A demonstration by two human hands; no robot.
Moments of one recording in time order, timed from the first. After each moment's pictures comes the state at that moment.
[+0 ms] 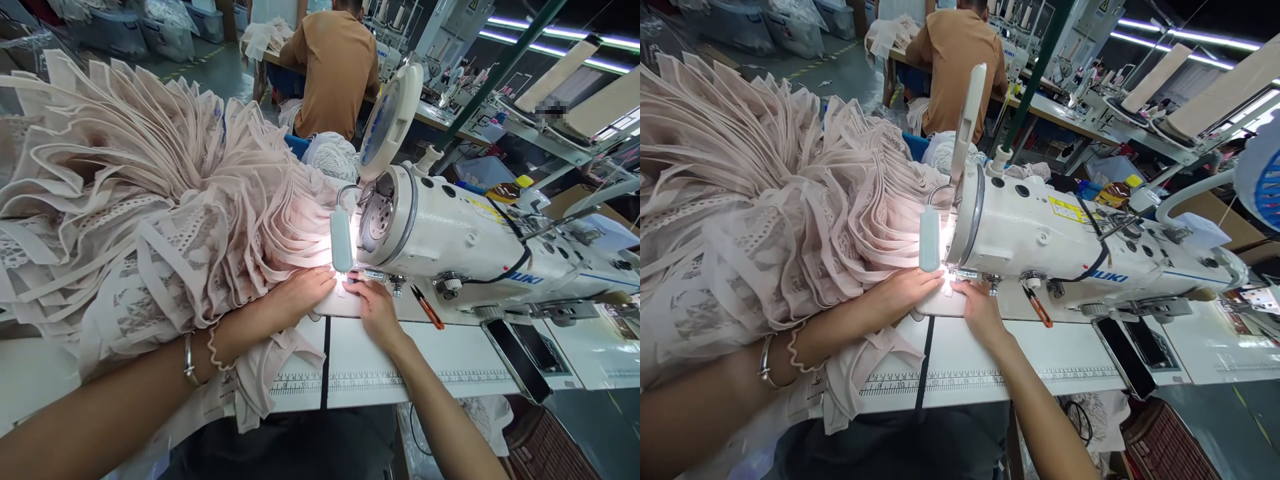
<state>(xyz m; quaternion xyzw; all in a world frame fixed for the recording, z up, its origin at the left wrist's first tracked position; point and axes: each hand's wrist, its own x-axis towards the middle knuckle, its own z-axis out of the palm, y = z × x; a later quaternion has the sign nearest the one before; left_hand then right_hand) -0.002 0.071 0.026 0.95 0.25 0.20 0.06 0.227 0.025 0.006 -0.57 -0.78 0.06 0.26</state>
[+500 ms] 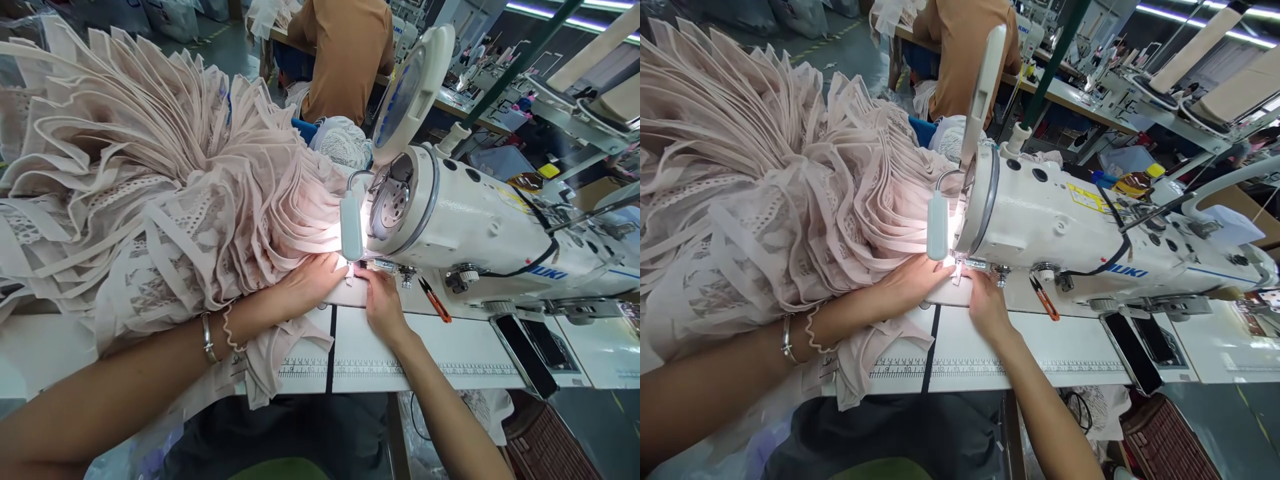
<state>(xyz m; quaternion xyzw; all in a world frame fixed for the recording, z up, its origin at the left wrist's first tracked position) 0.014 0.069 0.023 0.92 0.35 0.16 0.05 0.224 0.017 0.011 -0.56 -0.79 0.04 0.24</state>
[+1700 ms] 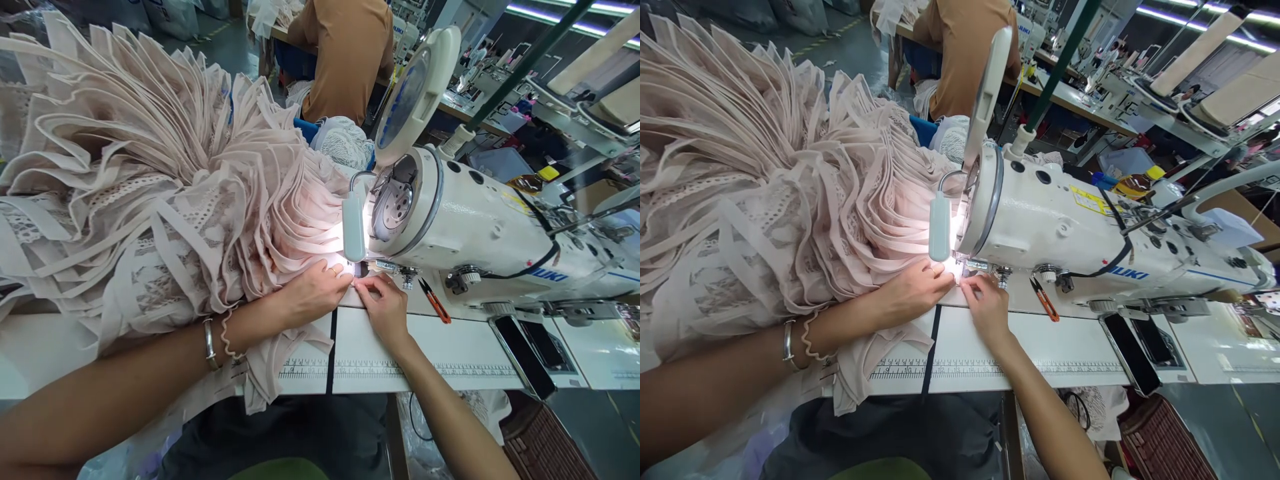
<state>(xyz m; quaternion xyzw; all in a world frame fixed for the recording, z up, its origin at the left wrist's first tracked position) 0.010 0.057 0.032 0.95 0.20 0.18 -0.13 0.208 0.012 0.023 -0.58 -0.73 0.06 0.36</state>
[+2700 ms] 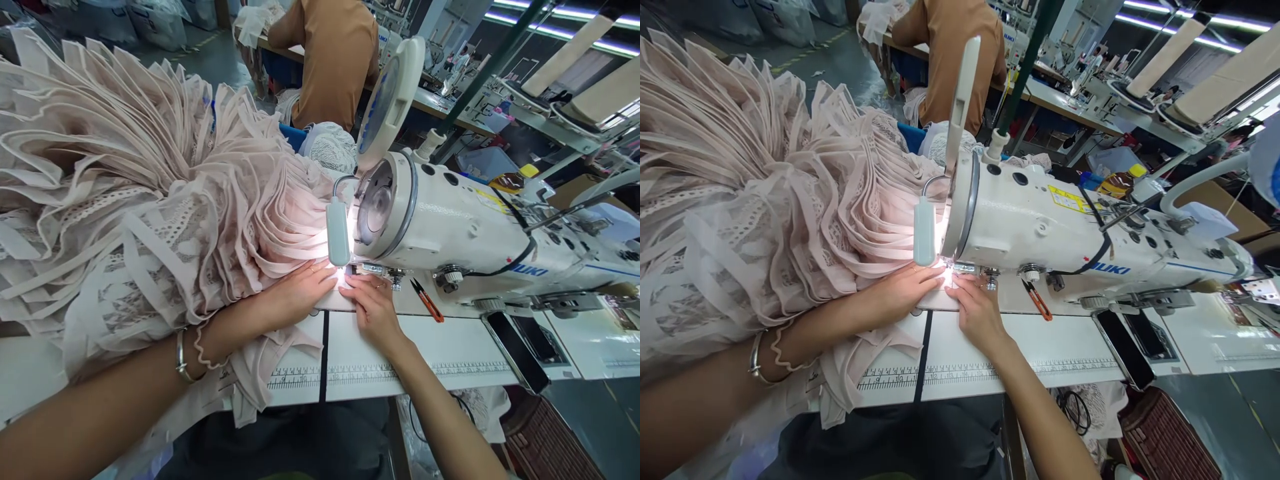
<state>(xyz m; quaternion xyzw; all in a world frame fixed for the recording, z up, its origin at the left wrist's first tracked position) 0.001 0.069 0.008 0.94 0.23 0.23 0.09 0.221 0.010 0.015 -0.46 -0.84 -0.04 0.30</state>
